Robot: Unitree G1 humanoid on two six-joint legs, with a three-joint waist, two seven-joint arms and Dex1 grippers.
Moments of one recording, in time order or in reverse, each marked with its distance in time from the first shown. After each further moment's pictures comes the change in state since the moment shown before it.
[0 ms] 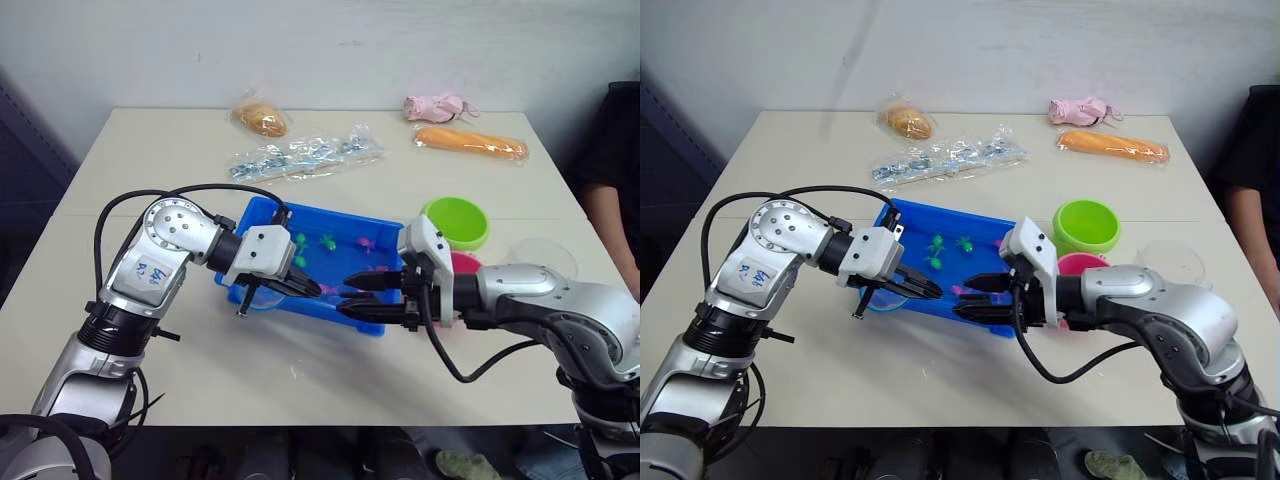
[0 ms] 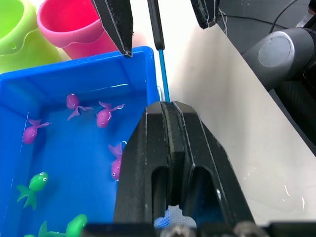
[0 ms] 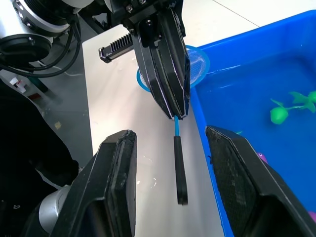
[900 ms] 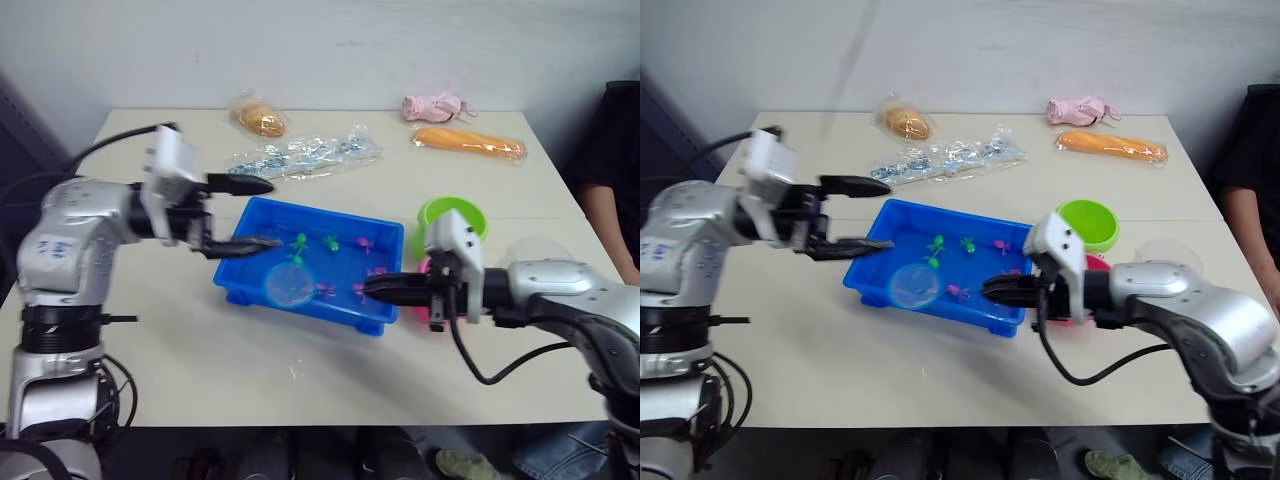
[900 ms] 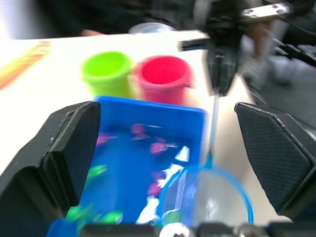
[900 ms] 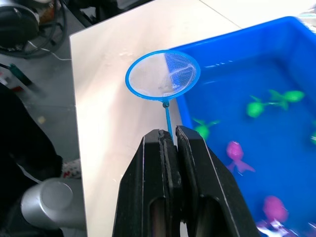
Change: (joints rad) left arm 0.073 0.090 0.441 0.067 -0.288 0.285 0.160; right arm 0.074 -0.182 -0.111 -0.023 -0.096 -0.098 0.103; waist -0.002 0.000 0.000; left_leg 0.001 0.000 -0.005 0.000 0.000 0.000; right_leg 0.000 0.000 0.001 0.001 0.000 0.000
